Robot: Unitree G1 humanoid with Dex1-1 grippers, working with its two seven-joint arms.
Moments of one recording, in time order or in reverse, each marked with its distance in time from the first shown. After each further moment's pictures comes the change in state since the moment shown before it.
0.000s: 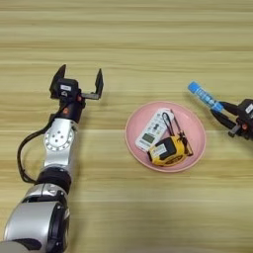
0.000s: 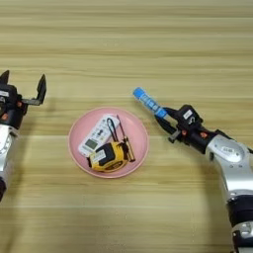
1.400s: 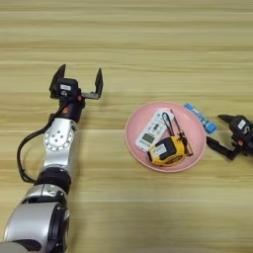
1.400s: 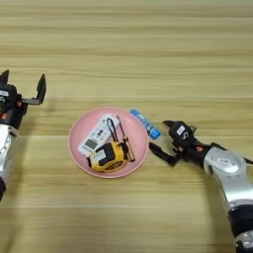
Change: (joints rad) left arm 0.007 0.000 0.000 -0.022 0.000 0.013 0.001; right arm 0.035 -0.015 0.073 0.053 -0.086 0.027 0.026
